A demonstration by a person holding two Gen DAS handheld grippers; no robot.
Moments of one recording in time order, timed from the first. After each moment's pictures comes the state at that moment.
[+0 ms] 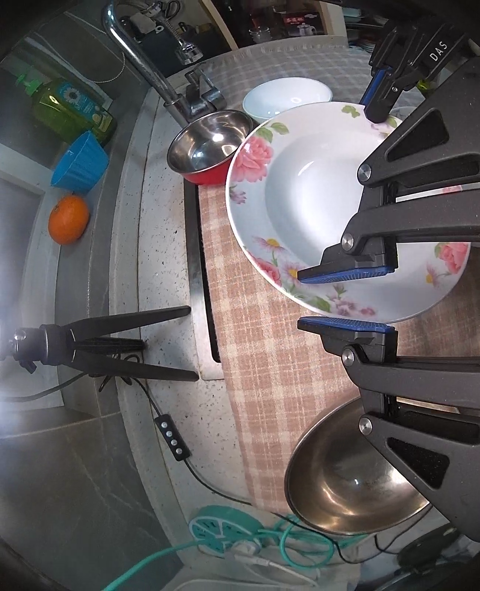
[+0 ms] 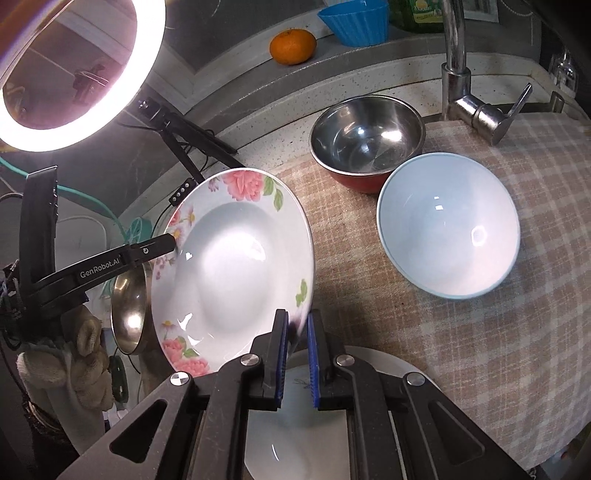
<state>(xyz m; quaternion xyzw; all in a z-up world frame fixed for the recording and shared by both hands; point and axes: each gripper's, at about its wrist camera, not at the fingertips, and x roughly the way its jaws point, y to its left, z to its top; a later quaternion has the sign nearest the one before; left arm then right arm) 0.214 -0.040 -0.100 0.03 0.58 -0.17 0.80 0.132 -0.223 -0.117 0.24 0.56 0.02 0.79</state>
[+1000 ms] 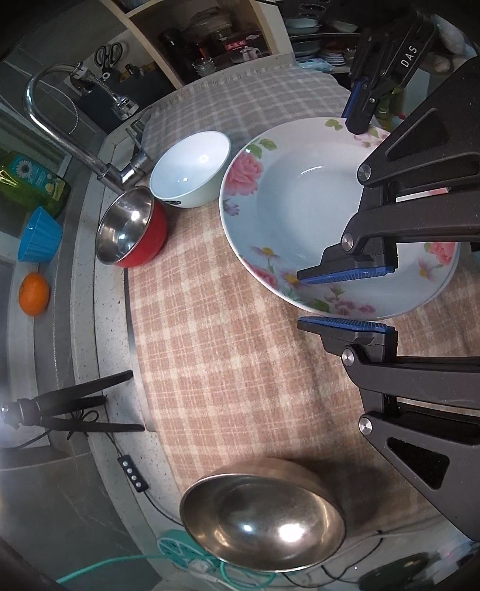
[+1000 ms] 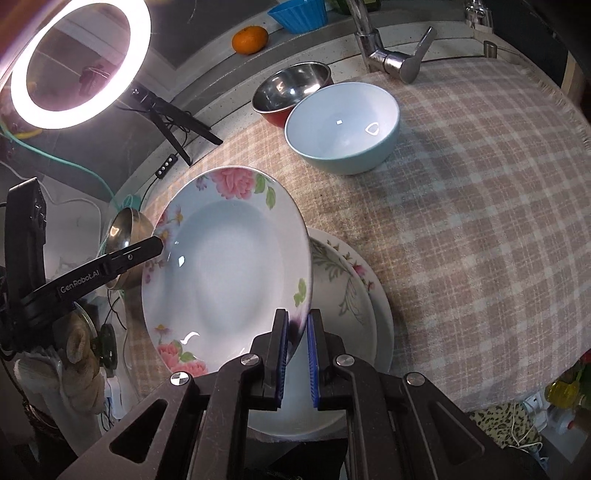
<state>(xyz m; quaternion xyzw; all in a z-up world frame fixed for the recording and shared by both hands) 0.104 -0.068 -0.101 0.04 0.59 -0.22 0.78 0.021 -0.253 -0.120 0.25 0.58 0.00 0.78</state>
